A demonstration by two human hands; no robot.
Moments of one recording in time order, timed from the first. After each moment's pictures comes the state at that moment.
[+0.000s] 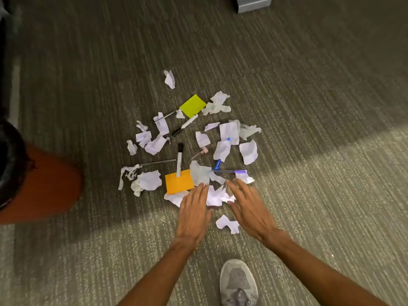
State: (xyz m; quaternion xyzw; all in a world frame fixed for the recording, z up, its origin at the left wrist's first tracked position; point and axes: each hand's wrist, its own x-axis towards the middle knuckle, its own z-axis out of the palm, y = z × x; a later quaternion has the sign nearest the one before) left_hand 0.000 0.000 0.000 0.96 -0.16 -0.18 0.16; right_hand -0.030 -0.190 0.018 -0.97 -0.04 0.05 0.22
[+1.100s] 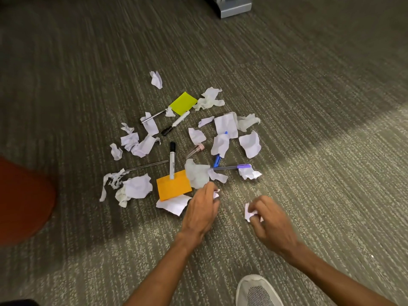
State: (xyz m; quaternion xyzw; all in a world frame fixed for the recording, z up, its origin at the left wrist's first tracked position) left_hand 0.022 -0.013 -0.077 0.93 -0.21 -0.08 0.28; right_hand -0.078 -0.196 -0.068 -0.96 -0.02 -0.12 0.25
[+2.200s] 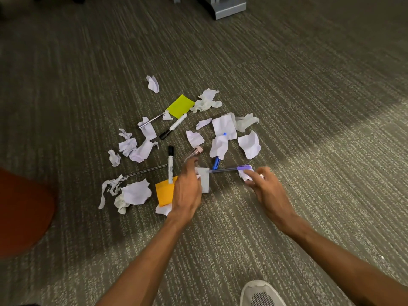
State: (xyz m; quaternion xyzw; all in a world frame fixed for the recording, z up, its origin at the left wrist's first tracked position) left_hand 0.082 -0.014 -0.052 0.94 -0.15 -0.04 0.30; right_hand -0.015 -0.223 -0.078 -0.96 0.05 -0.11 0.24
